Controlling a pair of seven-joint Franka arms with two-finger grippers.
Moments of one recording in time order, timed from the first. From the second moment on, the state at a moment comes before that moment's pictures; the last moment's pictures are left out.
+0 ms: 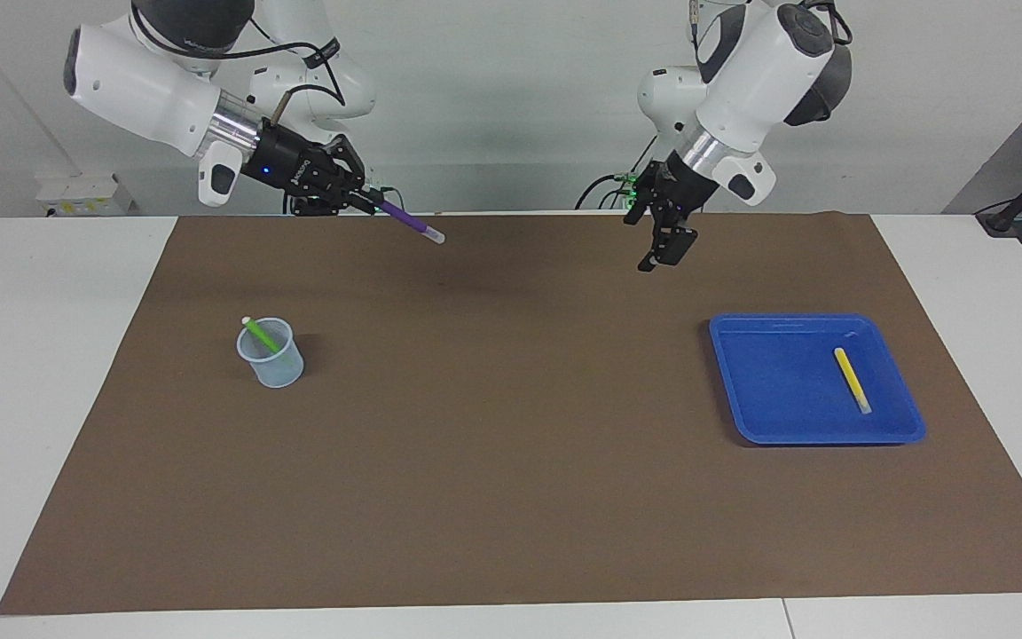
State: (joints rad) left arm -0.11 -0.13 -0.29 -1.89 -0.37 1.89 -1.94; right arm 0.02 -0.19 -0.02 -1.97 0.85 1.61 -0.32
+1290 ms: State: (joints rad) left arm -0.51 -0.12 -0.31 -1.86 -0.36 2.26 -2.53; right arm 0.08 -0.22 -0.02 -2.02 1.00 1.61 -0.32
